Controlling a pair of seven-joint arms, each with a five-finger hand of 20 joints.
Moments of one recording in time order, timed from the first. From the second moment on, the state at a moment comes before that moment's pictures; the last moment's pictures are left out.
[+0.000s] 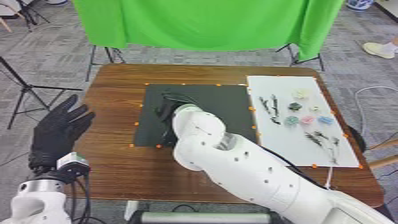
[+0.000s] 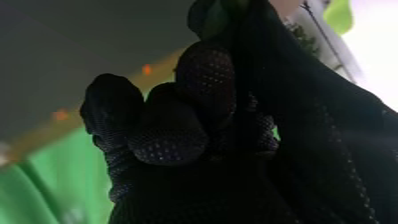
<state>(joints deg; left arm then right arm) 128.4 -66.4 -103.3 -126.4 44.5 13.1 10.5 -54.4 -80.0 29.7 -94.4 -105.7 -1.1 55.1</state>
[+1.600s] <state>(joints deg) 124.6 -64.7 -102.0 -127.0 46.2 11.5 7.8 -58.7 -84.3 31.8 -89.9 -101.1 1.4 61.0</state>
